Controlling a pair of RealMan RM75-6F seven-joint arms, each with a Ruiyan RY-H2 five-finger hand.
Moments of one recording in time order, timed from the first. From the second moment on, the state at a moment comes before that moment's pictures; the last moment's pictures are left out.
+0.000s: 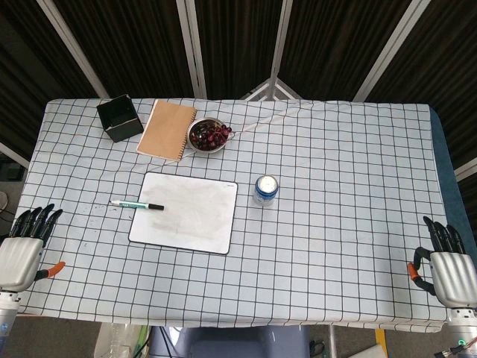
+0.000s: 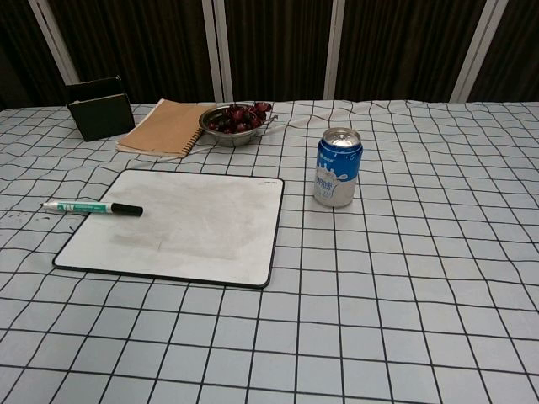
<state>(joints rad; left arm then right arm) -0.12 -1.13 -0.01 -1.65 1.51 1.43 0.19 0.06 -1.08 0.04 -1.65 -1.47 1.45 -0.09</state>
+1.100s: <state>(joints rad) -0.30 -1.16 -0.12 -1.66 1.33 1.18 0.30 0.06 -1.08 0.04 -1.66 -1.48 1.44 -0.06</state>
